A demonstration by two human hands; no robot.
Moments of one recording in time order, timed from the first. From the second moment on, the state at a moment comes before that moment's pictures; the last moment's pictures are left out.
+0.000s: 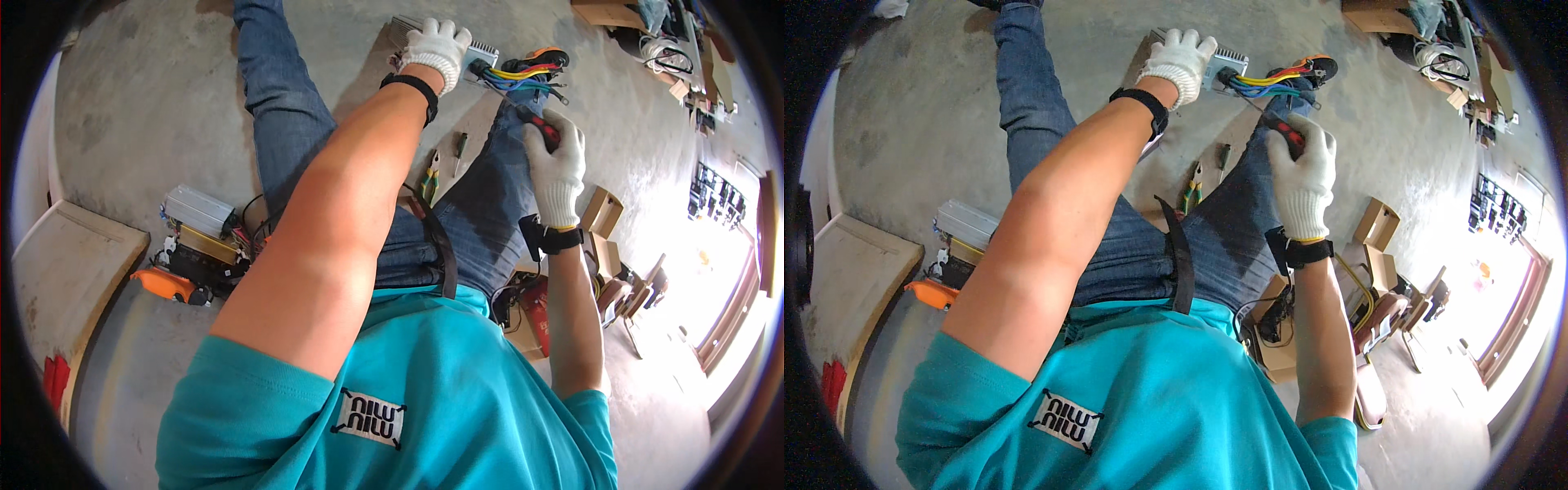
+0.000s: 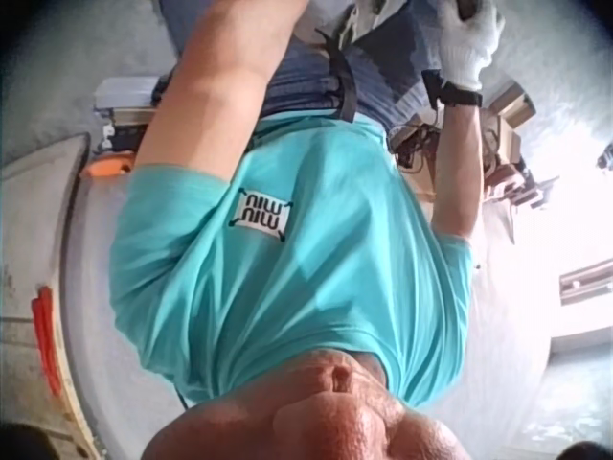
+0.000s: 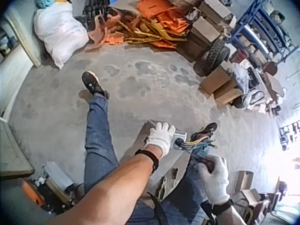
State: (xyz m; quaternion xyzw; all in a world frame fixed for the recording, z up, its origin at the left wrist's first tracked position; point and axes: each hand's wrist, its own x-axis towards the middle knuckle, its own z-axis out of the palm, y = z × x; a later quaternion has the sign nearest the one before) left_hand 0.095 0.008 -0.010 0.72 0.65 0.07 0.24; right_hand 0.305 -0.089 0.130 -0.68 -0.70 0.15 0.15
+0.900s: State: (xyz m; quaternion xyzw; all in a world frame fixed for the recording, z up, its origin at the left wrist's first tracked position) left_hand 0.096 -0.002 -0.010 0.72 0.65 0.07 0.24; right_hand 0.317 -0.084 0.138 -0.64 -0.75 0.12 0.06
